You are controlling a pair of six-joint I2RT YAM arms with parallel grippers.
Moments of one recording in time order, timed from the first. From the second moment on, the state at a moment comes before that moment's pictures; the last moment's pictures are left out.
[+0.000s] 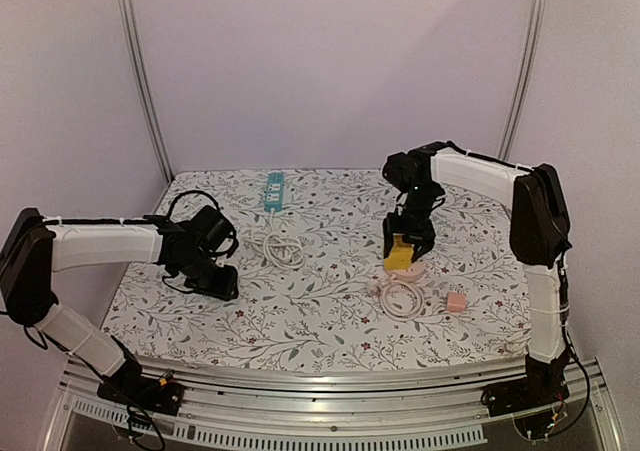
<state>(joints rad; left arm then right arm) -0.61 1.47 0.82 -0.61 -0.06 -0.38 0.57 2.16 1.86 -1.28 -0.20 0.64</state>
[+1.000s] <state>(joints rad) -0.87 1.33 0.99 -0.38 0.26 -0.19 0.71 2.07 2.12 -1.14 -0.64 0.64</state>
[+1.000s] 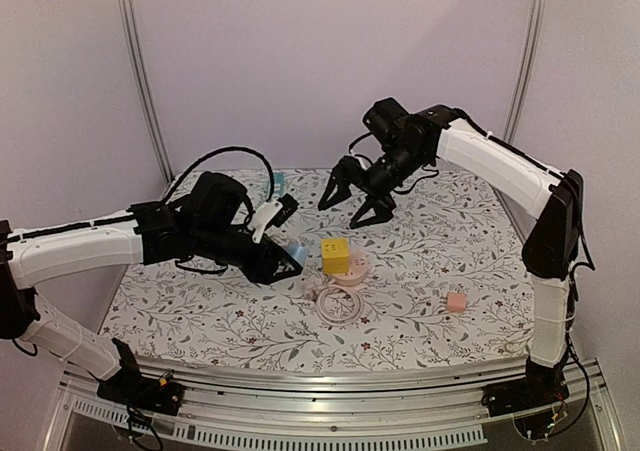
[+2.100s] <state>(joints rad) -0.94 1.59 1.26 -0.35 0.26 -0.12 0.73 1.98 1.92 -1.10 -0.82 0.64</state>
